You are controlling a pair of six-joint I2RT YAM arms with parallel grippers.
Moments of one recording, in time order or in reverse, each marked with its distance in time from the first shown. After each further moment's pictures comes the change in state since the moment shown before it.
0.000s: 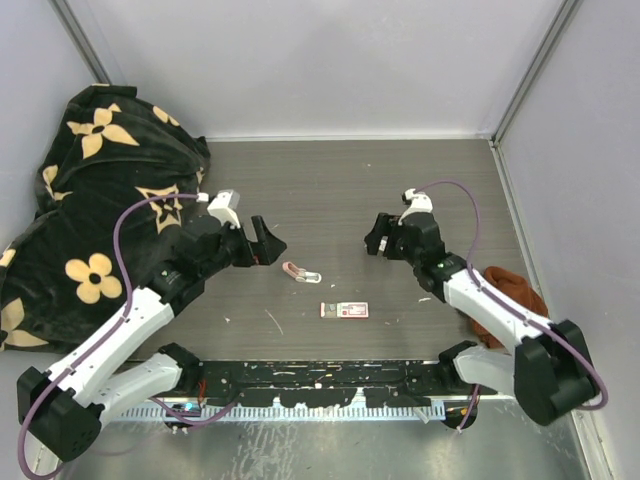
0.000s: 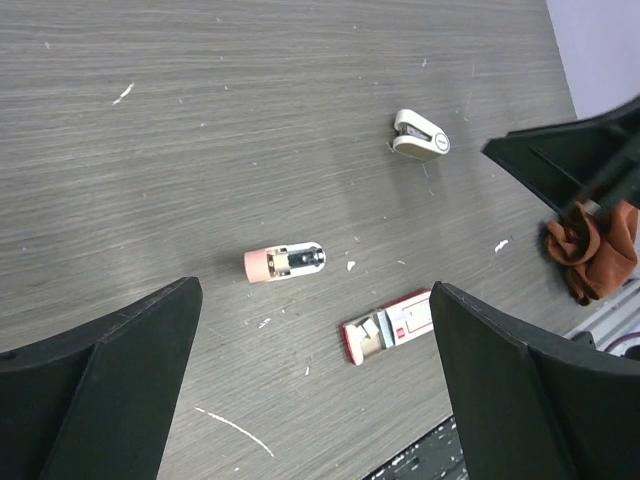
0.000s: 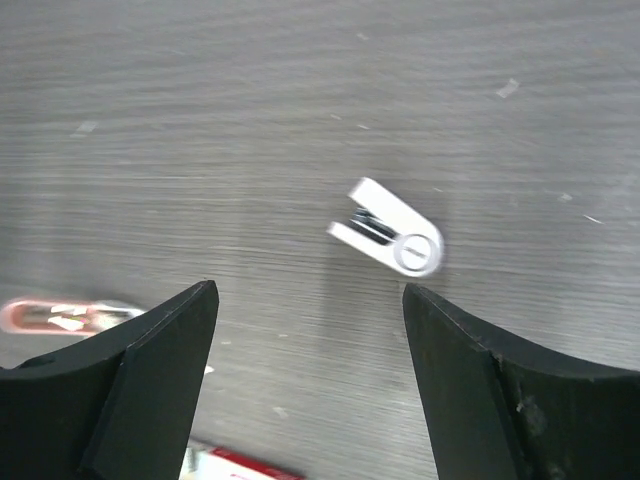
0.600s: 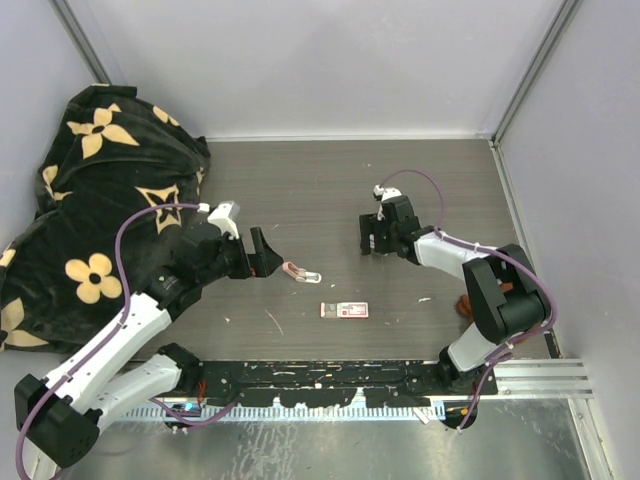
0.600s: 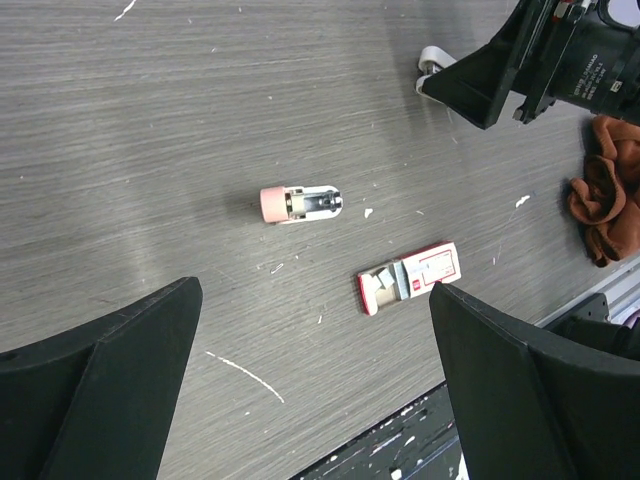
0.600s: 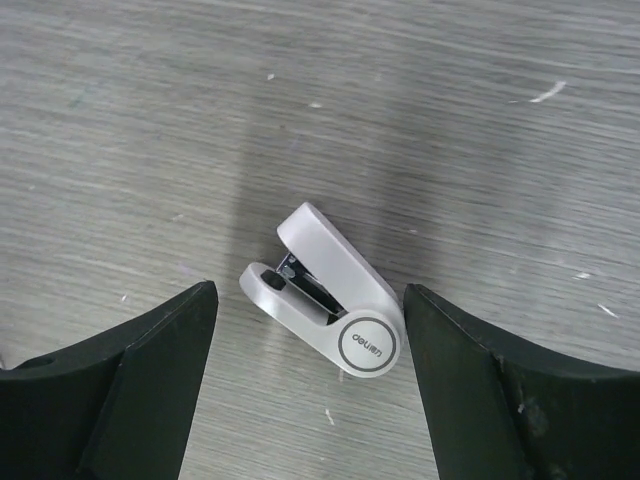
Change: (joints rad) left arm 0.002 -0.043 -0.027 -0.112 0.041 -0.010; right arm -0.059 0.488 0.216 -0.053 -0.023 -0.259
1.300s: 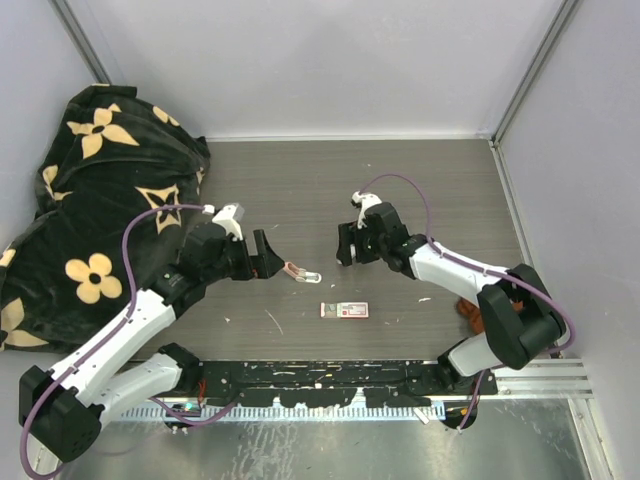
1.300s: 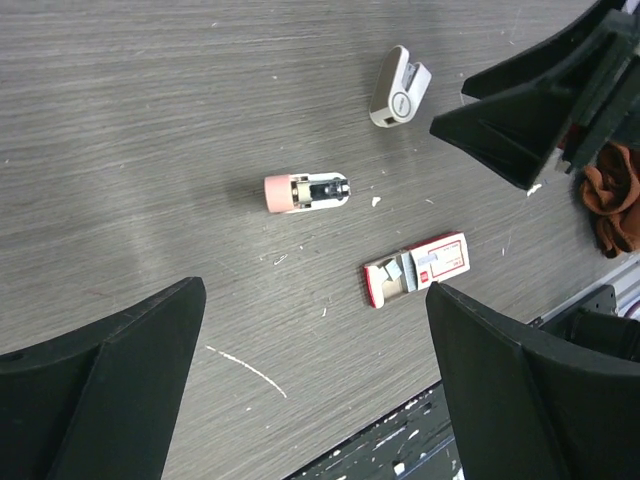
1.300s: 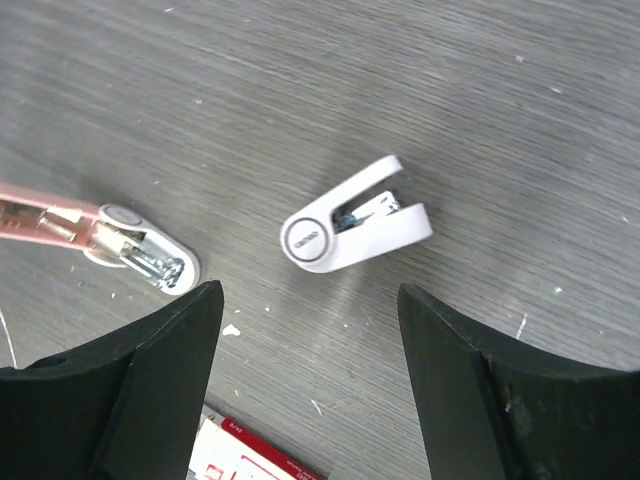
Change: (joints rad) left arm 0.000 0.037 -0.018 -0.002 0.010 -0.011; right arm 0.174 -0.129 -0.009 -0.044 -0.134 0.050
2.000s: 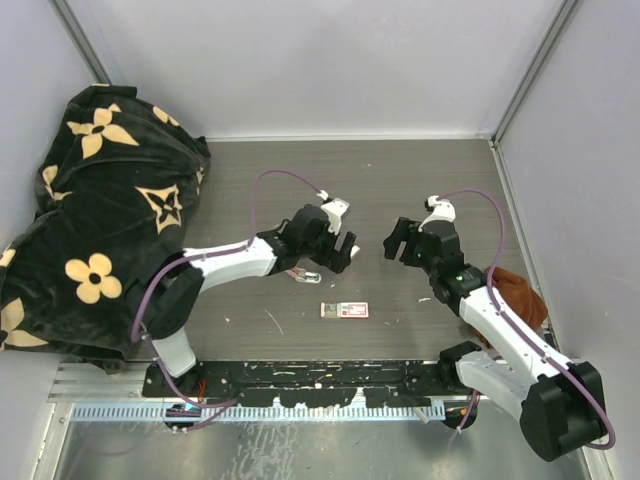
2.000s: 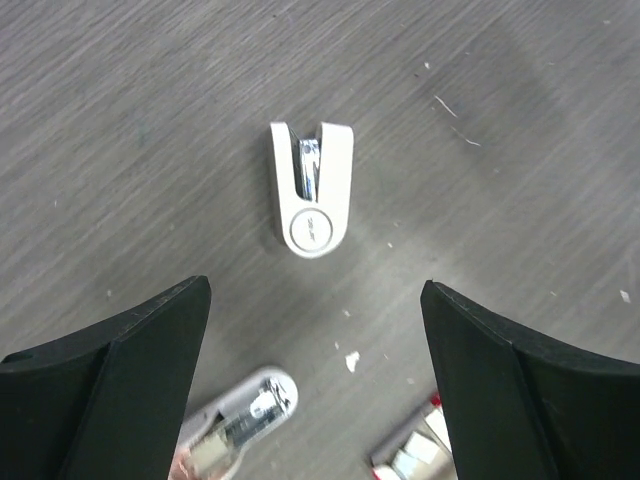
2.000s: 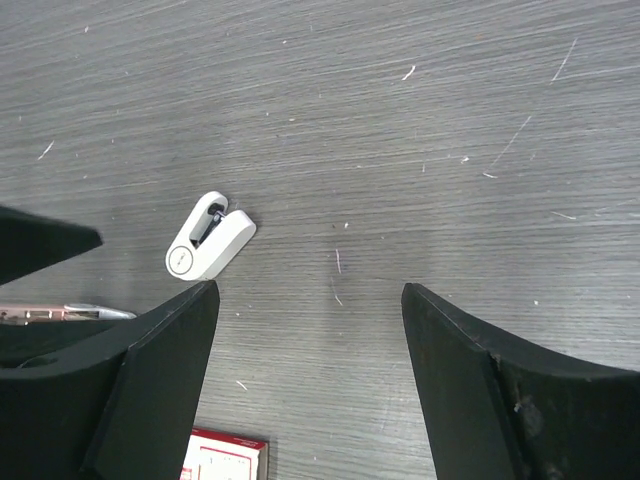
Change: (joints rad) left arm -0.289 0.786 0.364 0.351 -0.074 0.333; right arm -0.217 -0.492 -0.234 -0.056 0.194 0.197
